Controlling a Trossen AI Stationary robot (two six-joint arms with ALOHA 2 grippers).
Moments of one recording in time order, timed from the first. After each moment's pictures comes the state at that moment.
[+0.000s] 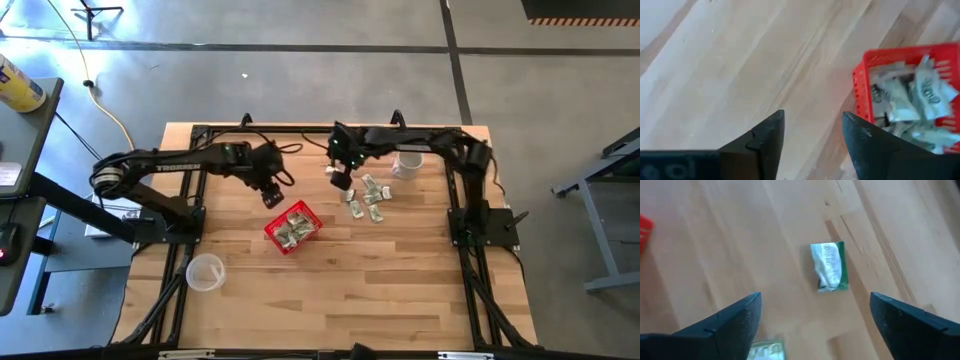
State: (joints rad) left arm 0.33 1.36 0.97 -0.76 0.01 -0.27; right arm -0.44 1.95 1.42 -0.60 -0.06 -0.03
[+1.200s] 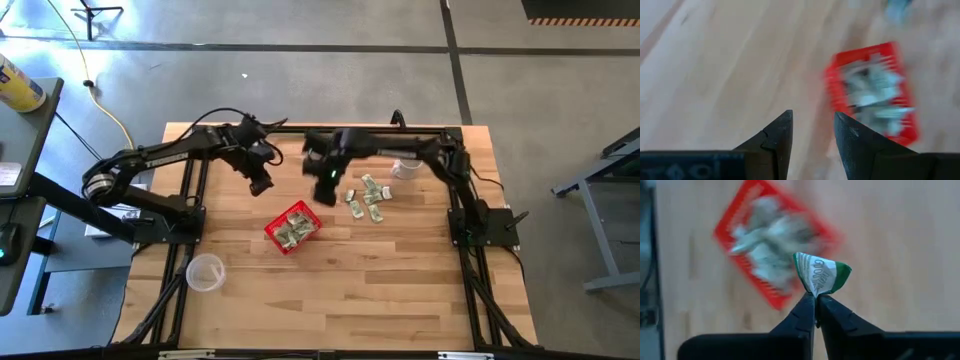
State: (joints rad) left arm 0.57 1.28 0.95 -0.78 0.35 0.01; right arm -0.28 2.11 1.87 -0.97 -0.45 -0.01
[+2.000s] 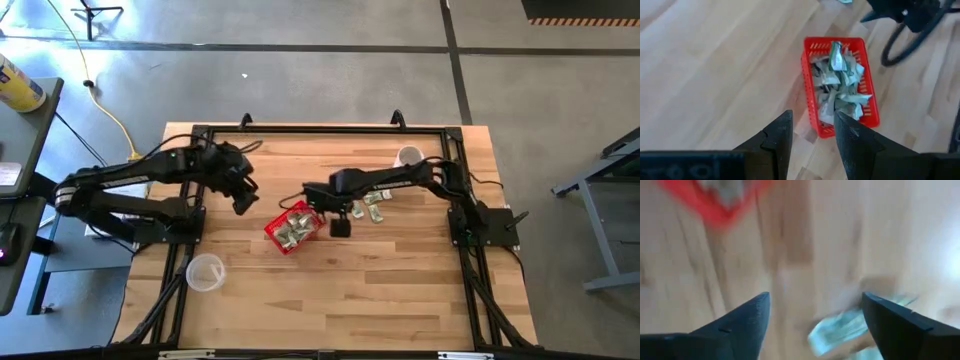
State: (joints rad) left arm 0.28 0.93 0.87 -0.87 0.13 -0.40; right arm -0.06 2.11 1.69 -1.07 0.07 0.03
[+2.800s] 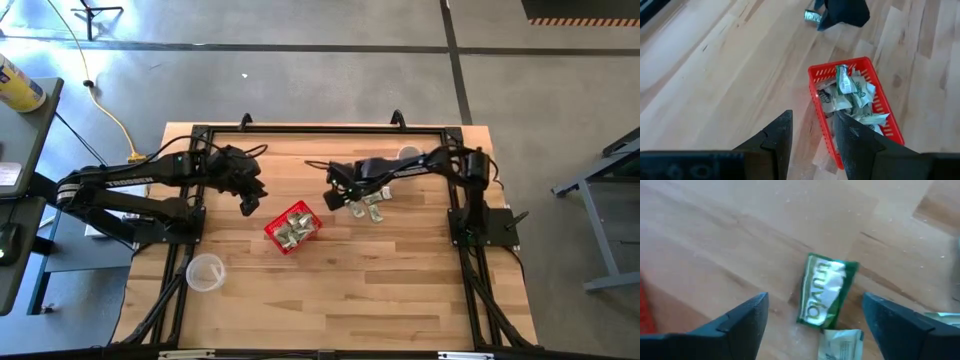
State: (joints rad) left arm 0.23 0.95 0.83 -0.70 0.01 -0.26; right arm -0.24 1.97 1.24 -0.60 0.07 0.88
